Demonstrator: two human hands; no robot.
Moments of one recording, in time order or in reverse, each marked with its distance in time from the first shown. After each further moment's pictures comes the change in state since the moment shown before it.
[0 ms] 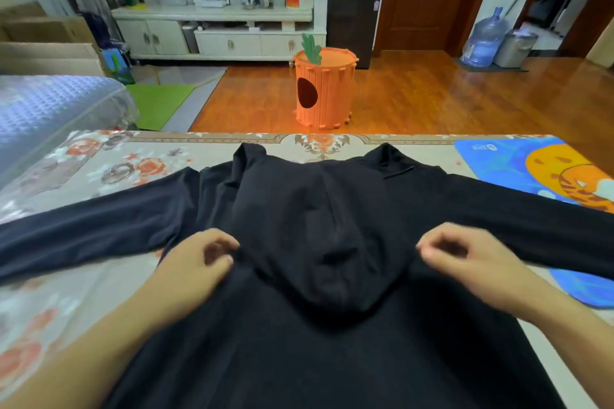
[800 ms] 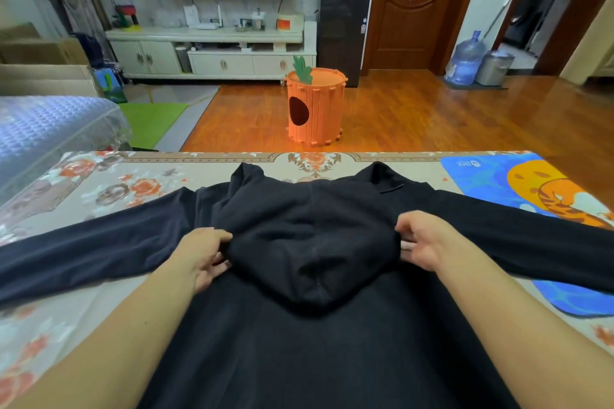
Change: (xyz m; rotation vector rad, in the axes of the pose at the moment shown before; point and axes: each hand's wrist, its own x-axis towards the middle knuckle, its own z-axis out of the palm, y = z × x) left_hand 0.086 0.005 0.021 -0.940 0.190 -0.604; right_hand 0.097 -0.008 0.023 0.880 0.265 0.725
